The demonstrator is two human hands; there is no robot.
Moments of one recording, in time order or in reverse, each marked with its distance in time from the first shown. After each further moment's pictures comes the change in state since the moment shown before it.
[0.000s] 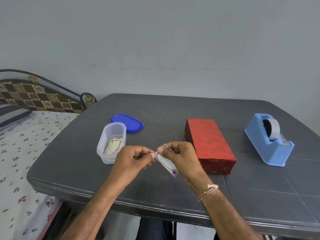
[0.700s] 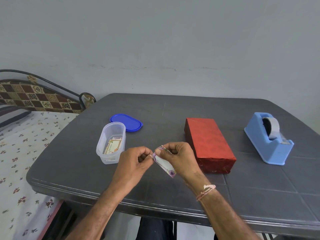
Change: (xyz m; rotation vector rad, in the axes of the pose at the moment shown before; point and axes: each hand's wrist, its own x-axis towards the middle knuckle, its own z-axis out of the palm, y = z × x) left_hand -0.002 -0.004 0.008 0.246 0.057 0.117; right_hand 0.003 0.006 0.005 -0.074 0.023 -0.003
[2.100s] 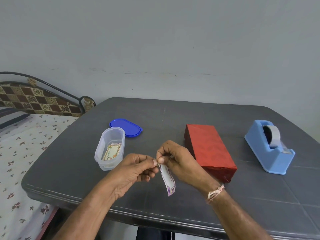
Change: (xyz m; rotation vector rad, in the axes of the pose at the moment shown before) left_hand 0.013 0.009 -0.012 -0.601 -0.323 -0.425; right_hand 0.010 -0.015 -0.020 -0.313 -0.237 -0.467
